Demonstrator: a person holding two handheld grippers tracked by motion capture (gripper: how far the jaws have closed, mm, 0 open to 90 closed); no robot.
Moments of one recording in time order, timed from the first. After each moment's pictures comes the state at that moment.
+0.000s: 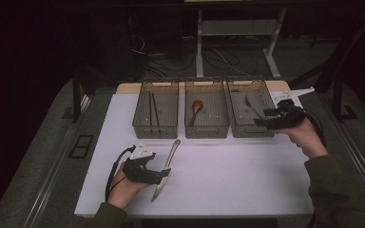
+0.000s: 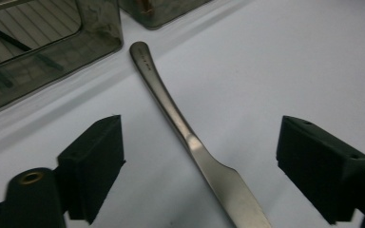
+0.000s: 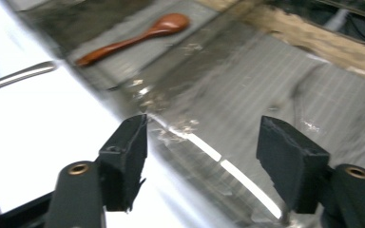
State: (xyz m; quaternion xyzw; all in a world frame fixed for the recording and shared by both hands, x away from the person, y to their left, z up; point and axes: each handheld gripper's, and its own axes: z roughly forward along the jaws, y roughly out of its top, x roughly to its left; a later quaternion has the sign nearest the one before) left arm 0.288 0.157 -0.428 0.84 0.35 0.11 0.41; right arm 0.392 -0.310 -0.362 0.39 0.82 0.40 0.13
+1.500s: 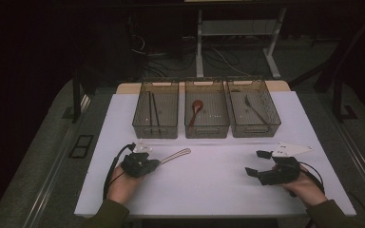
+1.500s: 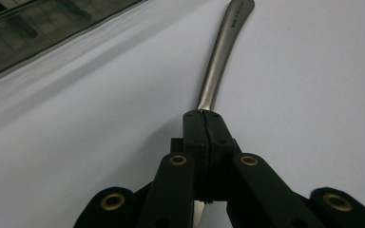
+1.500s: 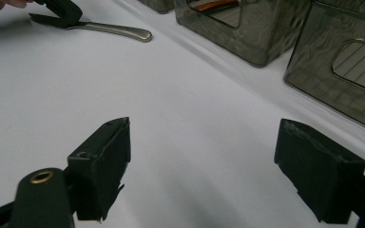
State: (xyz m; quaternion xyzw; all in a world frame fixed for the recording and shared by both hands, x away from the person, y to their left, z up) left arm 0.303 0.167 -0.434 0.87 0.36 0.10 0.33; right arm 0.273 -0.283 -0.426 0.33 0.82 0.46 0.12
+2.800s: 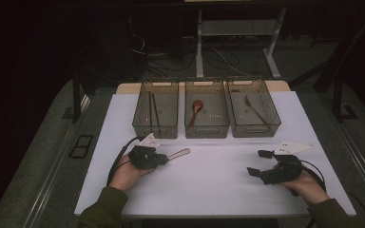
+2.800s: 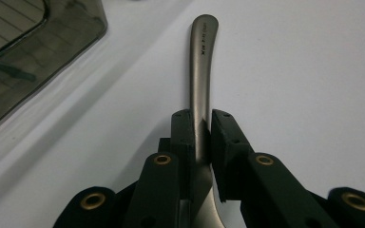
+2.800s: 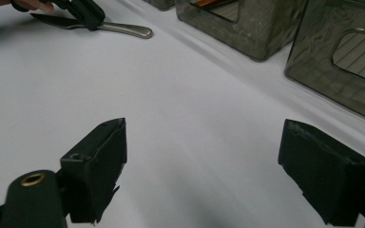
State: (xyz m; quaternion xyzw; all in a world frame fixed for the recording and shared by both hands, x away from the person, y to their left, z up) left arm 0.336 0.156 -0.442 0.90 0.25 0.05 0.35; right arm 0.279 -0.291 -0.427 0.34 0.82 0.45 0.09
